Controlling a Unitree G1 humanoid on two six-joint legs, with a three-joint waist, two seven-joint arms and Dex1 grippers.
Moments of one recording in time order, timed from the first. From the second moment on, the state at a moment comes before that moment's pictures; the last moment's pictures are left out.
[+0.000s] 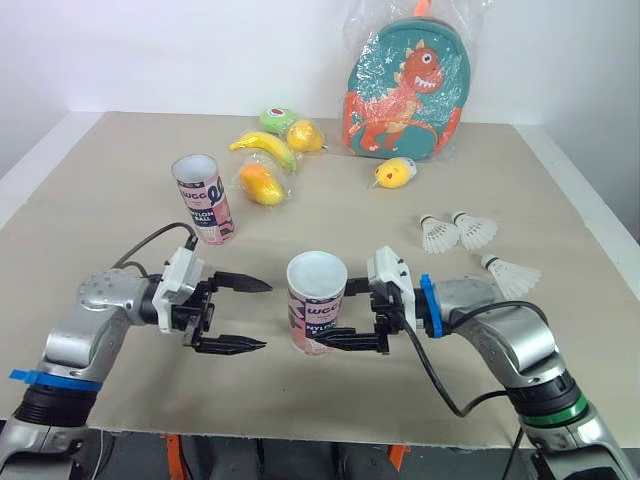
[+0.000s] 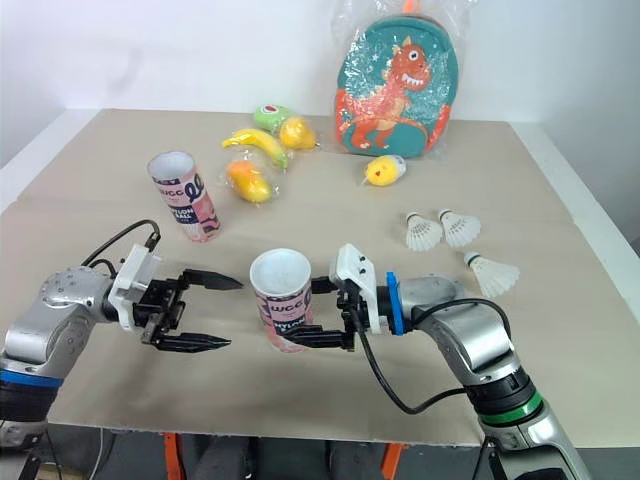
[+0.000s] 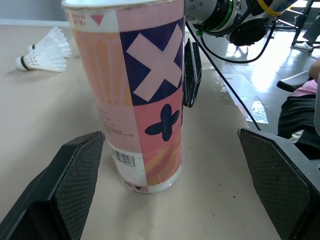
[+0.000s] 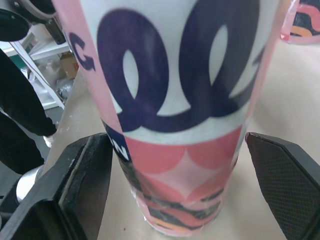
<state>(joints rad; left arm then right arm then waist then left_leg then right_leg) -0.33 0.69 -0.01 -0.06 -0.59 0.22 -1.49 -0.43 -0.58 0.22 -0.31 0.50 0.65 1.06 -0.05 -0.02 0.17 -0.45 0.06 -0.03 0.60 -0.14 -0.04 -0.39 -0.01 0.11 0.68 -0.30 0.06</state>
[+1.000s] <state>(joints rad) -0.52 0.49 -0.03 -0.02 -0.61 0.29 -1.34 -0.50 -0.64 -0.18 -0.21 0.63 0.64 0.97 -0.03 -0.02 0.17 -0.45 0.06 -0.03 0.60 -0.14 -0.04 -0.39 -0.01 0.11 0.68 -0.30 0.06</state>
